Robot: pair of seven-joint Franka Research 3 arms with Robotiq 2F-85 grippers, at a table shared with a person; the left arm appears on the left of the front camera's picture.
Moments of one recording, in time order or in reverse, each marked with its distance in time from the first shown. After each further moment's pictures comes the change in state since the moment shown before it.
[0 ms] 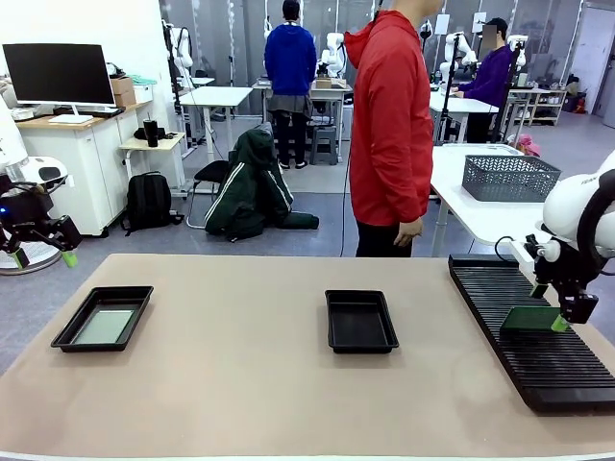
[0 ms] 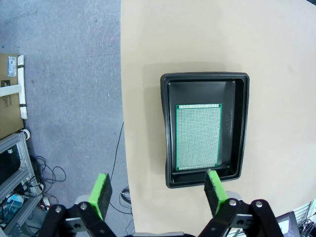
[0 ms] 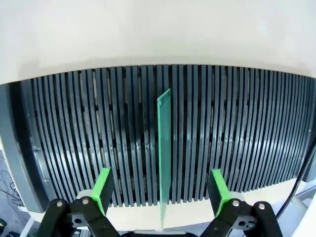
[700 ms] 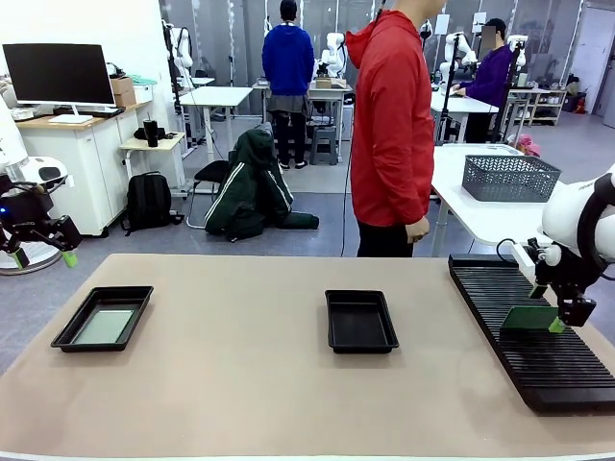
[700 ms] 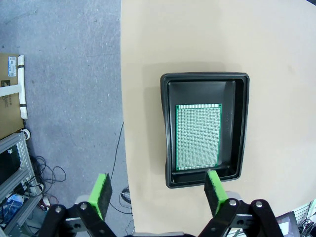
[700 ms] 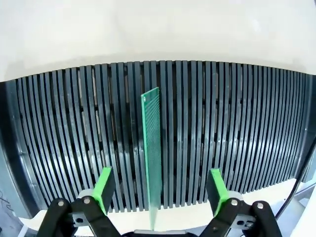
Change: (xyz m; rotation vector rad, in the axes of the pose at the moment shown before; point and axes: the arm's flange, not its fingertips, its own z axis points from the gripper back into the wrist) left arm 0.000 0.000 0.000 0.000 0.000 0.000; right arm -0.005 -0.003 -0.010 -0.036 -0.023 0.000
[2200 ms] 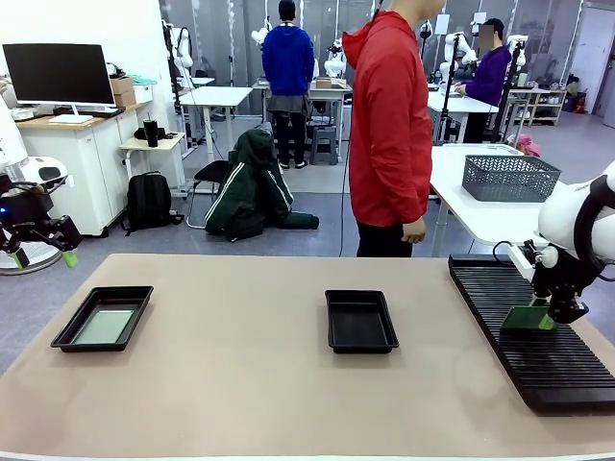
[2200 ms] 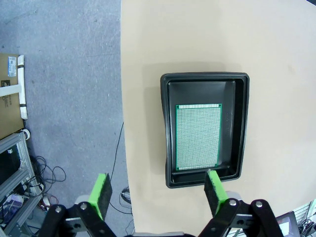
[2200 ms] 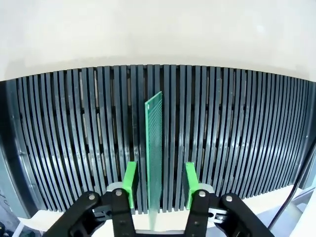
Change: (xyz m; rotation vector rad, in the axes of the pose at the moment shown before) left arm 0.000 0.000 0.000 0.000 0.000 0.000; right arm 0.005 -0.001 -0.003 0.008 0.007 0.031
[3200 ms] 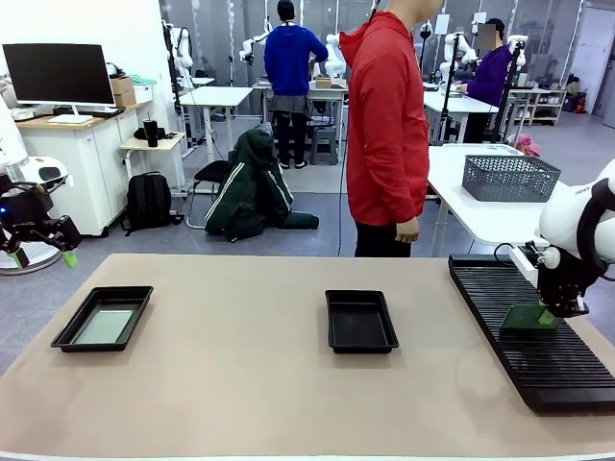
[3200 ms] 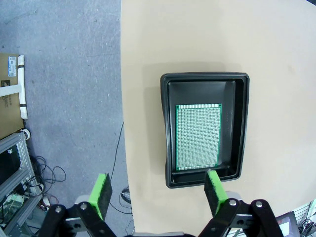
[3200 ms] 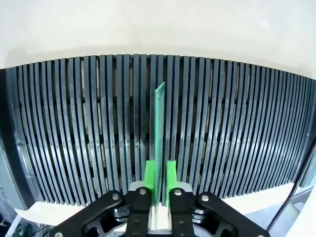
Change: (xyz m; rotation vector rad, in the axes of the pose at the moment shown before) left arm 0.000 0.000 0.000 0.000 0.000 0.000; right arm -0.004 0.000 0.001 0.004 0.029 0.026
